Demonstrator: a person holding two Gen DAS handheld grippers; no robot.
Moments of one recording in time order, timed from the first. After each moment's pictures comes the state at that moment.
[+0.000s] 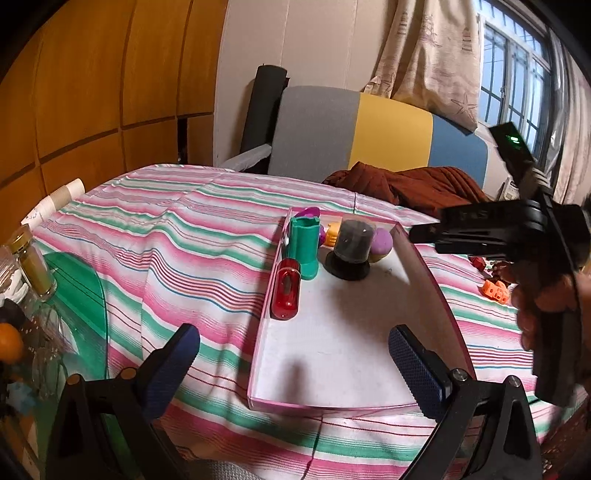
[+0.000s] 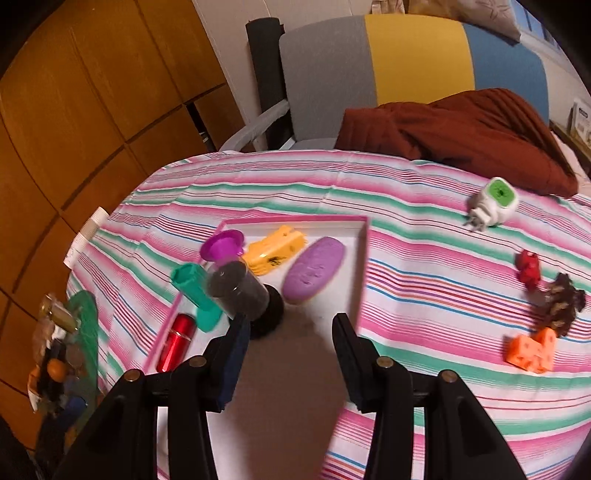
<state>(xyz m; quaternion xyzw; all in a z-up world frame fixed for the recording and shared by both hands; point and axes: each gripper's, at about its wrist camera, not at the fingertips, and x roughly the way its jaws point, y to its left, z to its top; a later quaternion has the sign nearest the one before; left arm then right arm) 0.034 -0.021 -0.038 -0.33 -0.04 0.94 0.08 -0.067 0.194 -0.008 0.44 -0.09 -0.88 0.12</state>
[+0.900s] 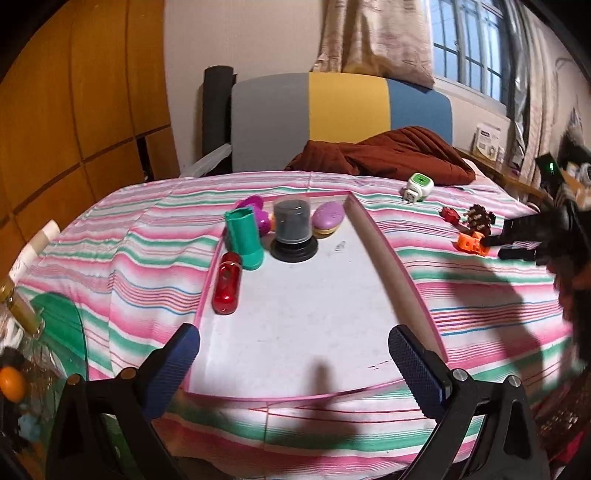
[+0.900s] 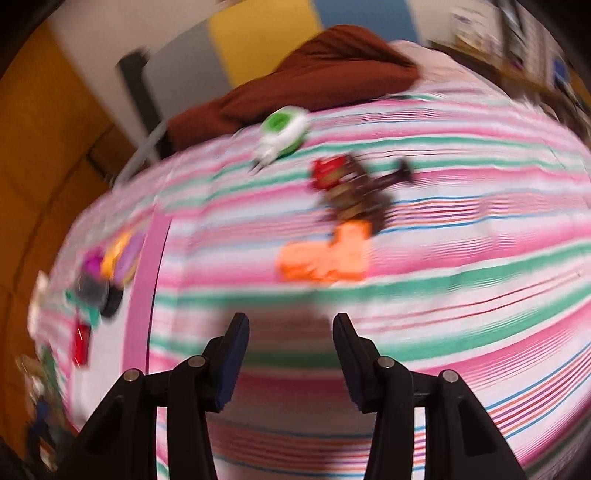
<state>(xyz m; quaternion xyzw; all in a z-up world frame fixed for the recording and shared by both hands) 0.043 0.041 -0.039 -0.33 0.06 0.93 0.13 -0.006 0.381 -0.045 0.46 -0.22 -0.86 -0.05</state>
